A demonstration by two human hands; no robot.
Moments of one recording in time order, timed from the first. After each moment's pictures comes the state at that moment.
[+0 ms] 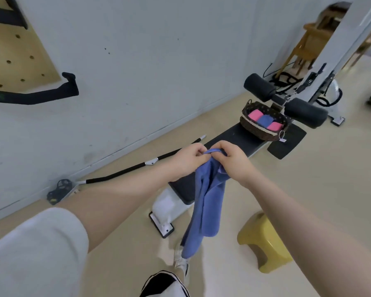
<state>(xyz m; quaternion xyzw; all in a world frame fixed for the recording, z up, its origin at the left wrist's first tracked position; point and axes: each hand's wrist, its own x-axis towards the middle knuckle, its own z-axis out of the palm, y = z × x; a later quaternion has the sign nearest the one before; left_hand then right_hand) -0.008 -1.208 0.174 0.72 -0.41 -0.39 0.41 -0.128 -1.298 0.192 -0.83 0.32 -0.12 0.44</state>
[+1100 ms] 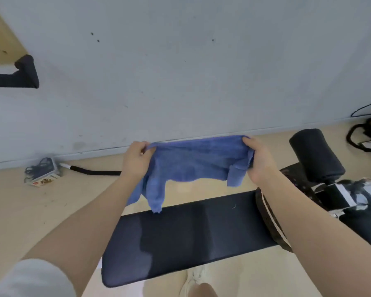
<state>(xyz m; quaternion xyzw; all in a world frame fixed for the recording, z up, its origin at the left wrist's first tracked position) 0.209 -1.544 0.075 0.87 -0.03 -0.07 0.49 0.120 -1.809 0.118 -0.52 0.35 -0.05 0.78</state>
